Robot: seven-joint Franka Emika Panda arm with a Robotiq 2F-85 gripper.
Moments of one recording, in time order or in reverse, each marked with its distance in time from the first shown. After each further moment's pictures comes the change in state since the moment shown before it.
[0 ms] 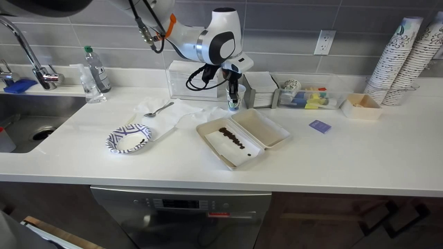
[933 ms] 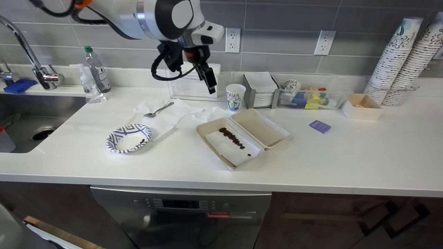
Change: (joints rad) arm 0.081 -0.572 0.010 -0.521 -0.168 0.011 -0.383
